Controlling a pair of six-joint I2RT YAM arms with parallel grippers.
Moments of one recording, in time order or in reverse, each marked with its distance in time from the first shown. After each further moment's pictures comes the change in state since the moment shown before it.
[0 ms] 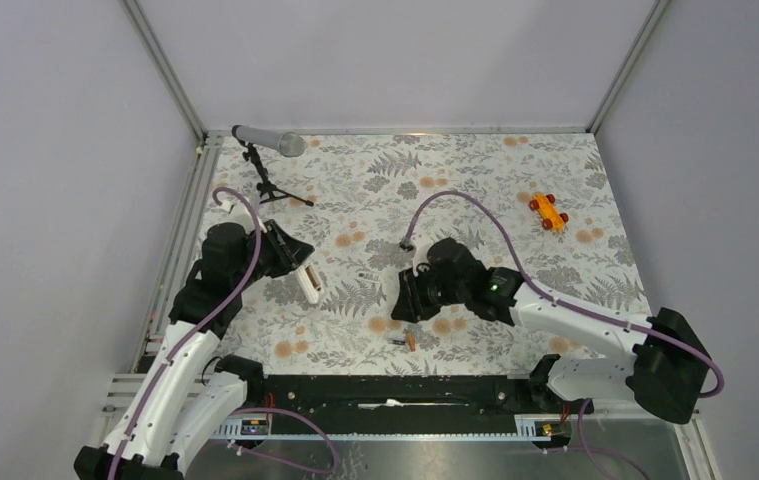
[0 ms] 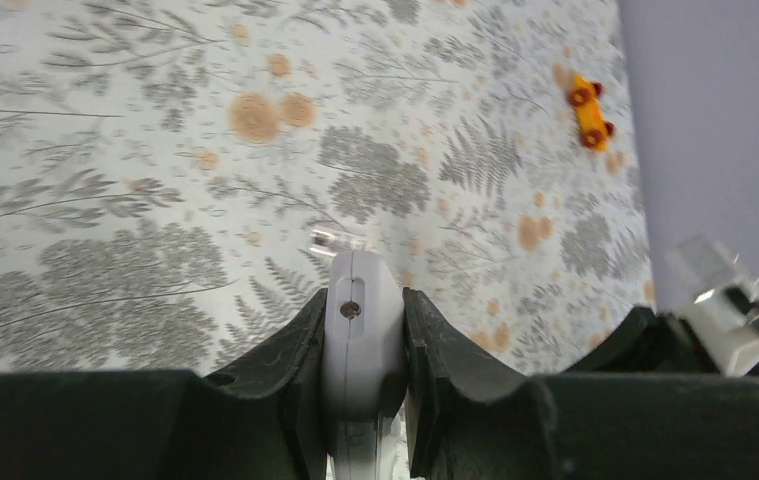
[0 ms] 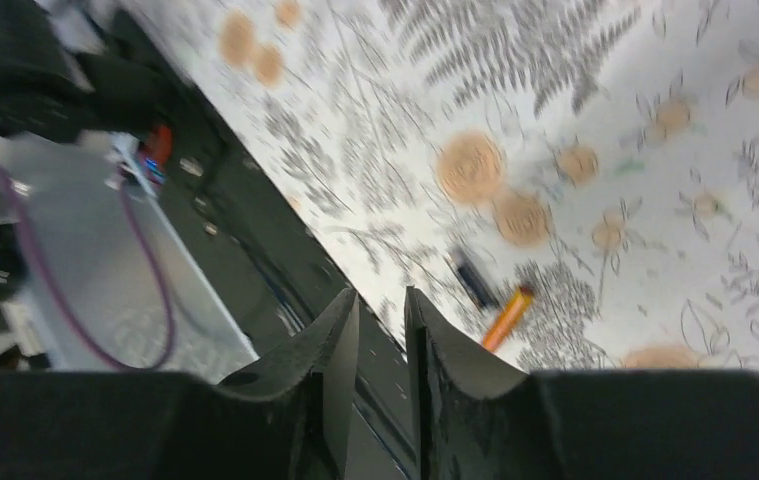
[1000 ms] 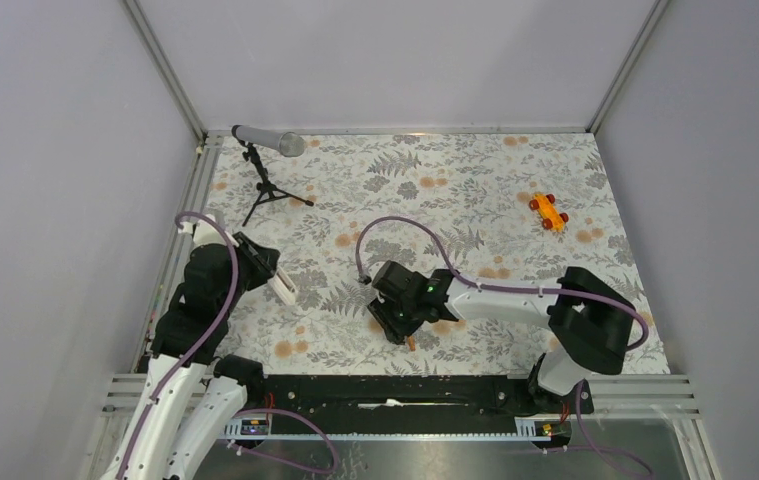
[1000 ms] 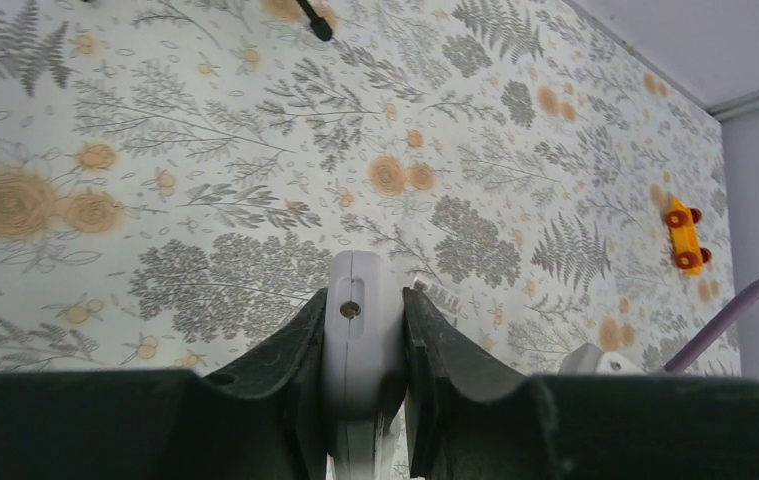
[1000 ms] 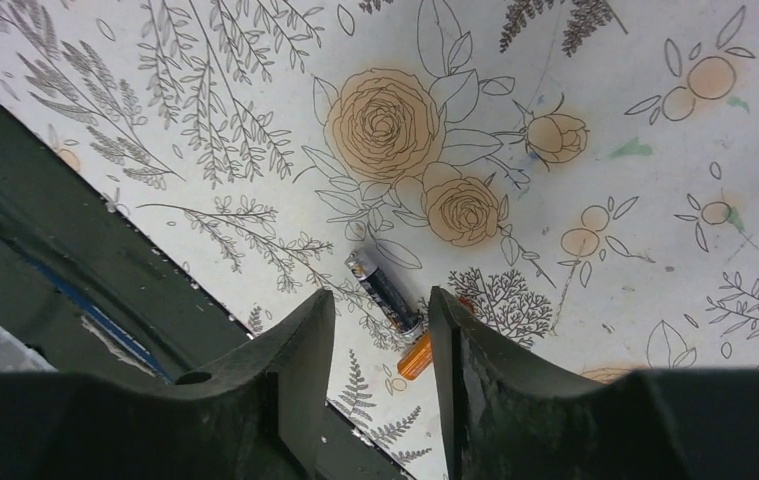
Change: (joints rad) left arm 0.002 -0.185 0.007 -0.186 -0.353 -0.010; right arm 0.188 0.387 0.164 -0.222 0.266 -0.174
